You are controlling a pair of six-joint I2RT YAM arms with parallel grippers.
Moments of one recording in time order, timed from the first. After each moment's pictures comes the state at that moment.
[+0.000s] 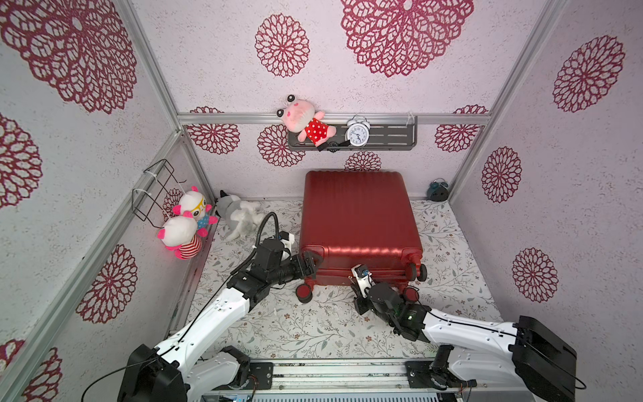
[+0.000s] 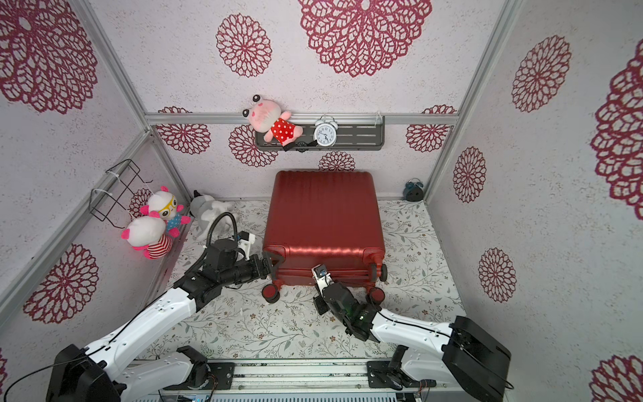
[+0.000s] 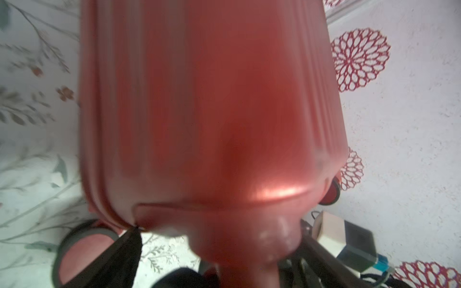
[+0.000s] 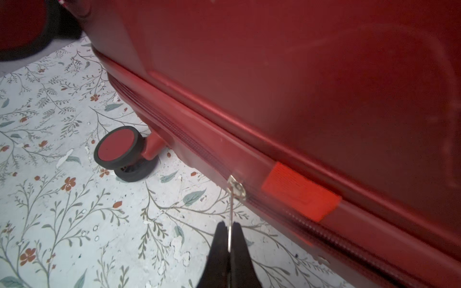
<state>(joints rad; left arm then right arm) -0.58 1.17 0.76 -0.16 0.33 -0.81 1.04 1.20 0.47 0.20 0.35 0.25</state>
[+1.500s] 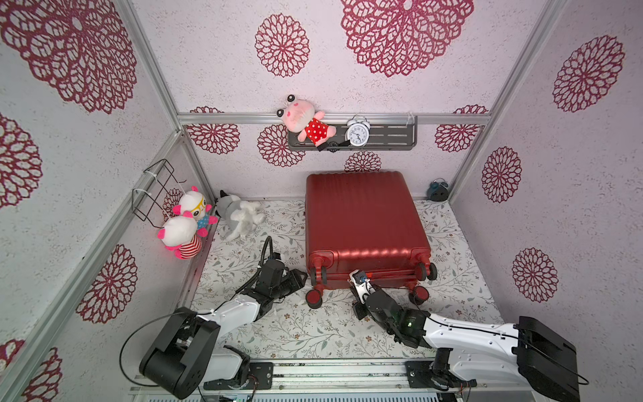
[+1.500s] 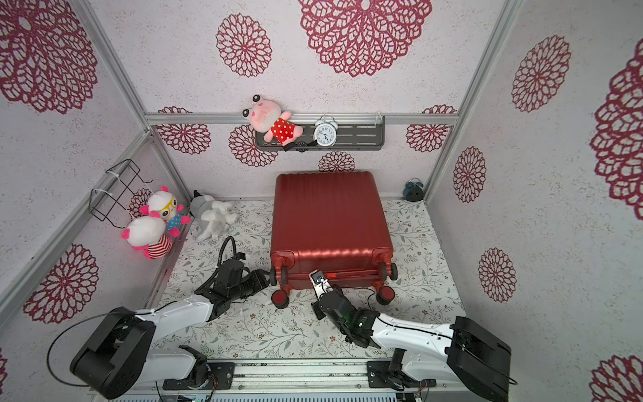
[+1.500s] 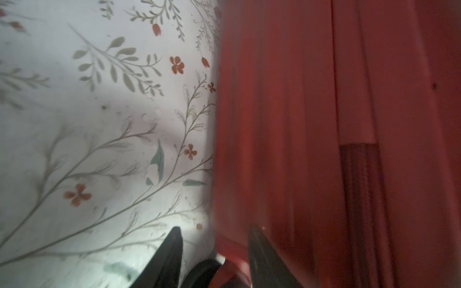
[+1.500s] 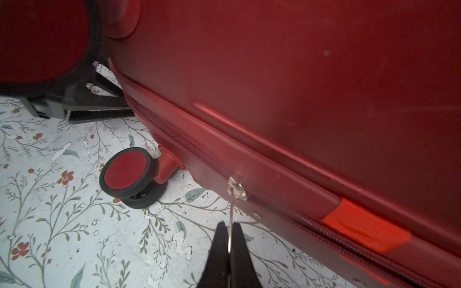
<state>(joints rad) -0.46 1.42 0.47 0.31 0.20 -0.88 1.14 1.19 0.46 0.20 0.47 0.24</state>
